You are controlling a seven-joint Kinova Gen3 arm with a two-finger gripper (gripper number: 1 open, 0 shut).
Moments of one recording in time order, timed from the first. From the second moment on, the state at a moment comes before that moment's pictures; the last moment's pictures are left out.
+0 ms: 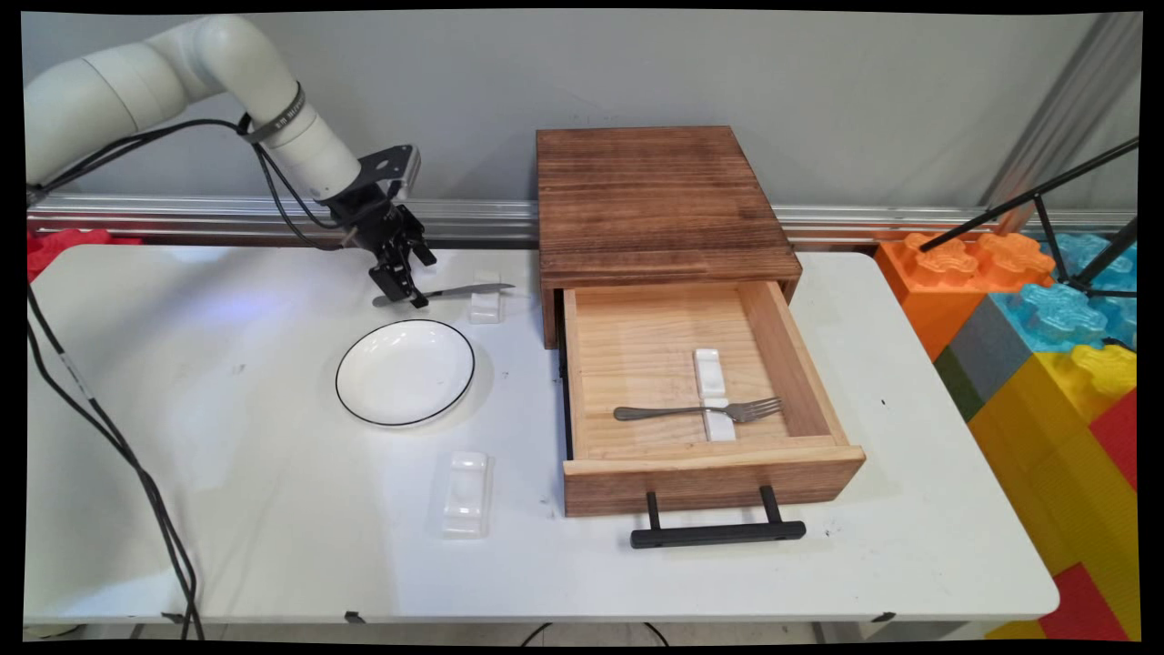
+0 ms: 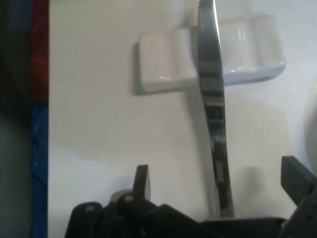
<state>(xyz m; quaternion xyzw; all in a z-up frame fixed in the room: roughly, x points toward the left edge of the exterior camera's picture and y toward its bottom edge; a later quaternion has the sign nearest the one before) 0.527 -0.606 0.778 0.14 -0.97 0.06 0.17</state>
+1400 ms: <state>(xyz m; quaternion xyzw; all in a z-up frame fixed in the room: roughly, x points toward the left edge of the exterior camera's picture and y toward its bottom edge) 0.518 -0.598 0.760 0.15 -0.97 0.08 0.18</state>
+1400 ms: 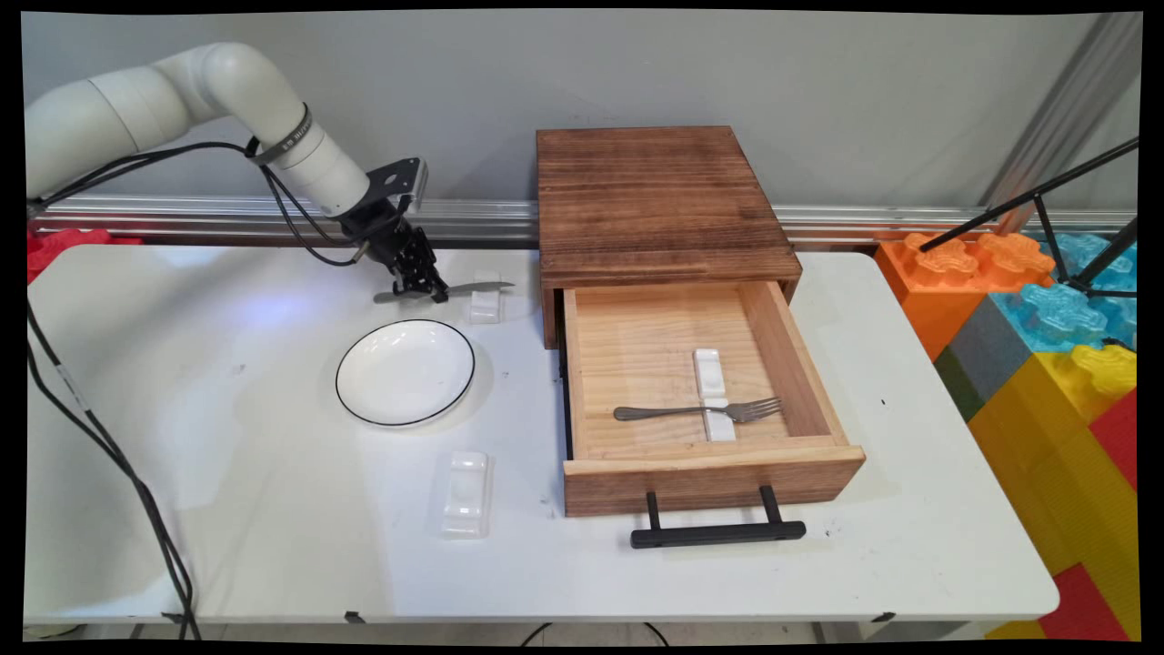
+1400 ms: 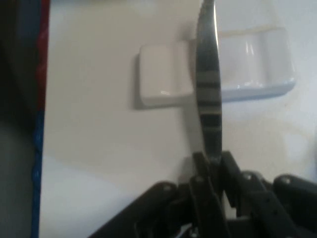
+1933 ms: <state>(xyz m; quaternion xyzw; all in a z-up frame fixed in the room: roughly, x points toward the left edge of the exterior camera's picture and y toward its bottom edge) 0.514 -0.592 0.765 0.16 -0.97 0.08 0.19</state>
